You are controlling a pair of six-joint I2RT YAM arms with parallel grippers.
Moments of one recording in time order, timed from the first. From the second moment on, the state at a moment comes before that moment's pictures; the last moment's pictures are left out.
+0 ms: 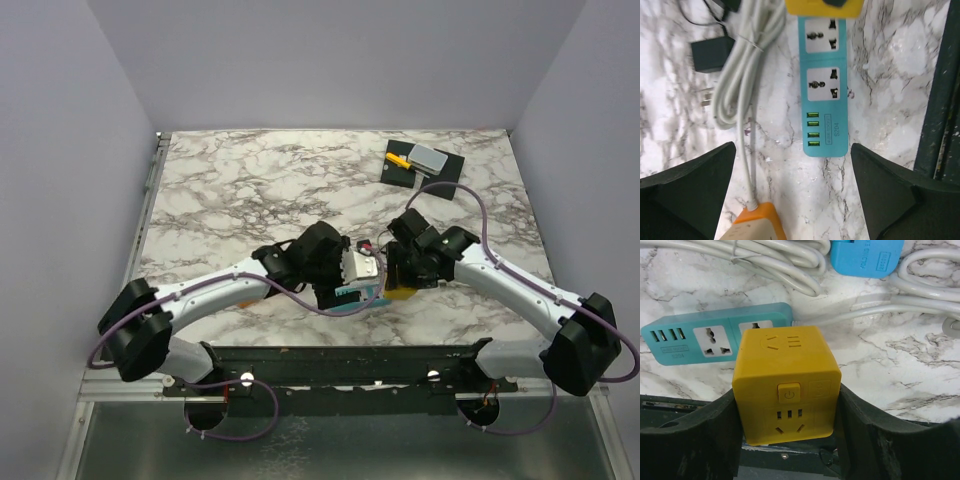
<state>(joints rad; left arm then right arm) -0.94 1.45 0.94 -0.35 0.24 0.51 0.68 1.28 0.97 -0.91 0.14 0.63</state>
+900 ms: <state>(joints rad) -0.76 1.15 1.03 -0.49 -0.22 0.14 0.80 1.42 1.06 -0.89 0.23 0.57</state>
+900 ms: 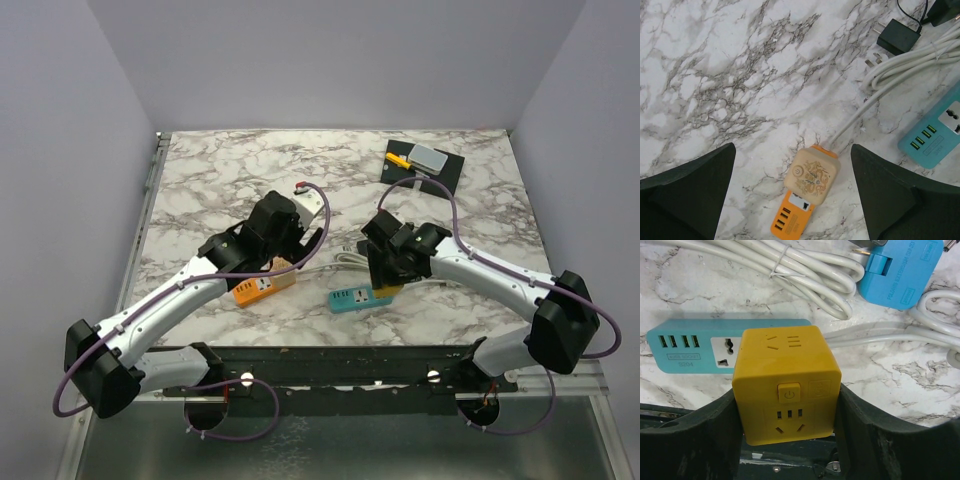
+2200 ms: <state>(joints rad) -0.73 1.19 1.06 -0.56 -0.22 0.07 0.85 1.45 1.06 -0.89 0.27 0.57</state>
